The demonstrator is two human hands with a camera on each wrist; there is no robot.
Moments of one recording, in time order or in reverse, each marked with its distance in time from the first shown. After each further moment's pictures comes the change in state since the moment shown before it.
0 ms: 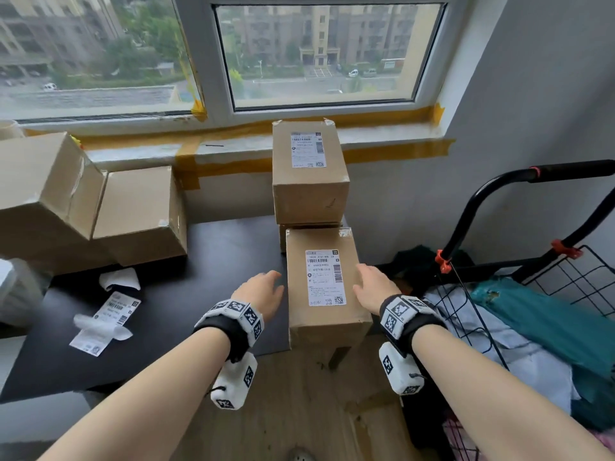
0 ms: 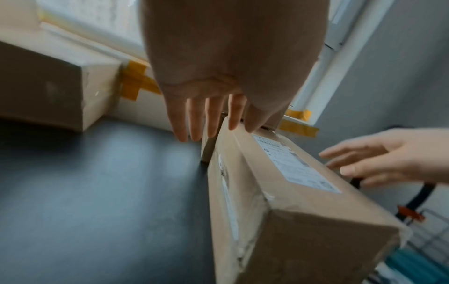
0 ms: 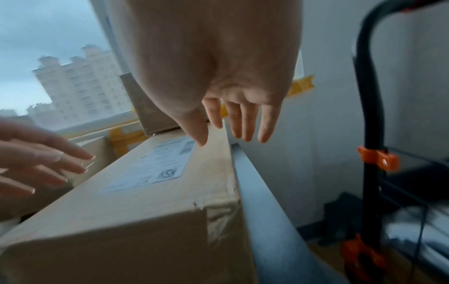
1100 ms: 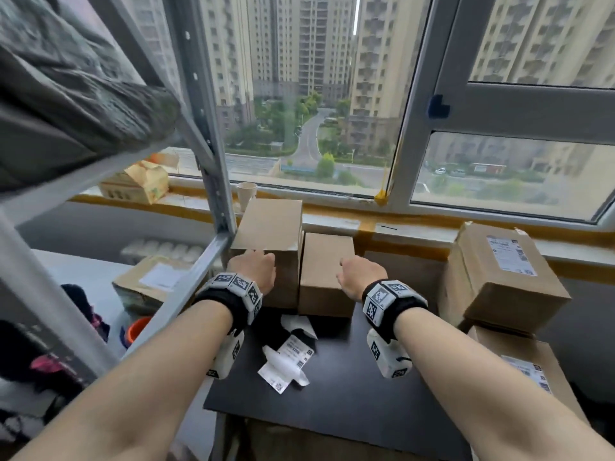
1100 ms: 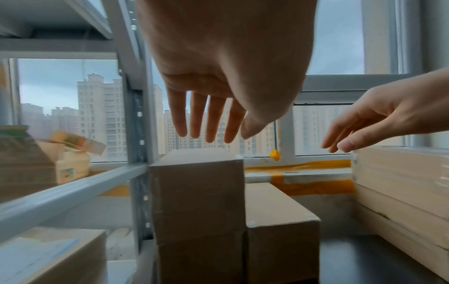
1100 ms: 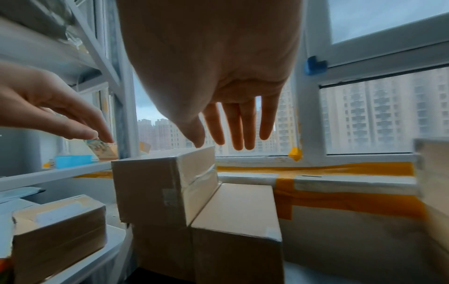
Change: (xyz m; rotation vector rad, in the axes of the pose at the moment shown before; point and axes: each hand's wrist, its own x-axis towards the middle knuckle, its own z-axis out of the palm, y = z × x) left_hand -0.087 -0.325 -0.255 0.391 0.435 -0.173; right_hand 0.000 -0.457 0.049 -0.431 0.167 -0.472
